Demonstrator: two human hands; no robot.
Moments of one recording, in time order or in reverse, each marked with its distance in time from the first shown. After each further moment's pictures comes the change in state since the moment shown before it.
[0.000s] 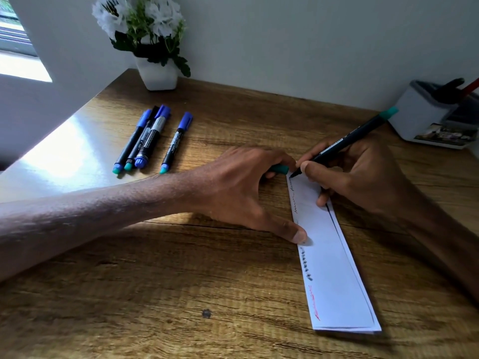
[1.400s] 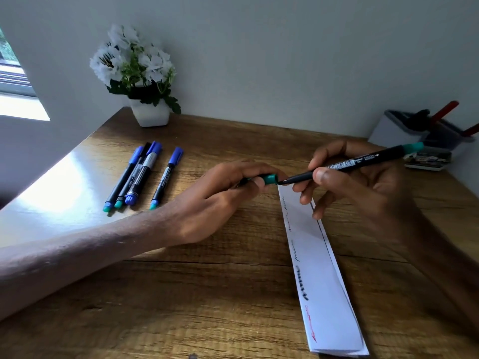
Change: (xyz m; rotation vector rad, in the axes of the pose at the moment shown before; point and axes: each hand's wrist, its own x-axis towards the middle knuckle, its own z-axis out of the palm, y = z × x) left_hand -0.003 -0.018 -0.003 -0.426 0.251 0.090; right_hand -0.004 -0.013 -0.020 0.370 -0.007 -0.309
